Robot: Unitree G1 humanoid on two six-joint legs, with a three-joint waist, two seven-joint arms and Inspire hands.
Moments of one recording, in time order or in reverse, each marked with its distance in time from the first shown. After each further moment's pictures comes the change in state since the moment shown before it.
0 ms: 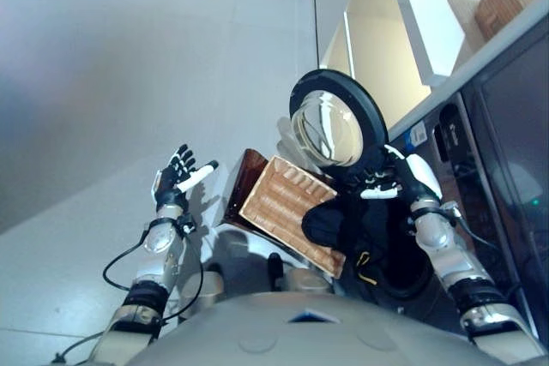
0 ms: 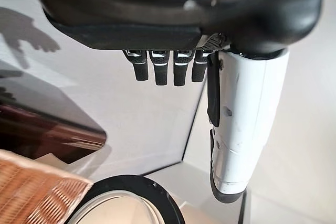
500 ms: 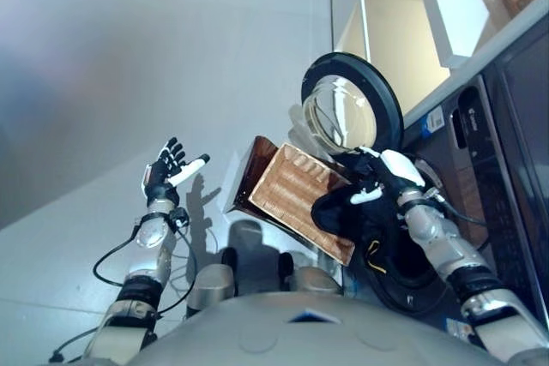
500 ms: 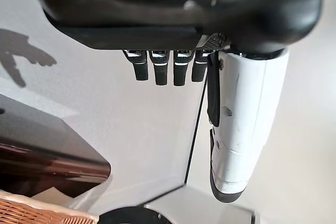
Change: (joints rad) left arm 0.002 0.026 0.036 0.010 0.006 -0.005 -0.001; right arm -0.140 -0.139 0.163 0.029 -0.234 -0.008 0.056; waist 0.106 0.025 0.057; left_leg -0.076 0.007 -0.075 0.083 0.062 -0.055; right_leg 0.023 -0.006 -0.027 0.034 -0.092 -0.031
